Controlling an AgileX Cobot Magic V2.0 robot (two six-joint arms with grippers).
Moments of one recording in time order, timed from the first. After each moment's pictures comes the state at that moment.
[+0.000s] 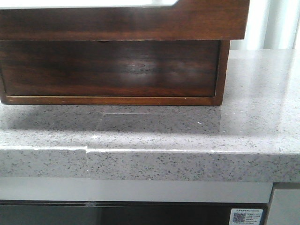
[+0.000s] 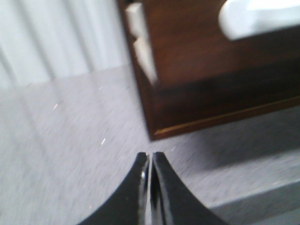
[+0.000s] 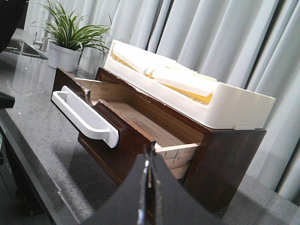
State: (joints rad) left arm -0.21 -0.01 0.00 -0.18 0.13 0.37; right arm 0.67 -0.01 -0.51 -0.03 0.45 -0.38
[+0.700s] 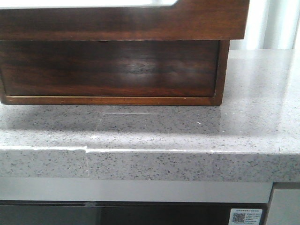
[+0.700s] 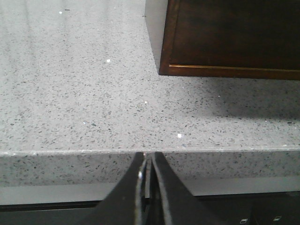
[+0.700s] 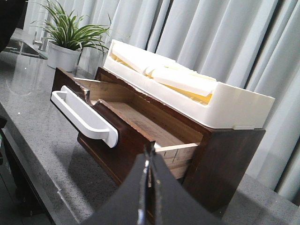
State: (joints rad) left arm -0.13 -0.01 0.00 -0.21 0.34 0.16; right arm 0.67 -0.01 -0.51 -0.03 0.45 -0.38
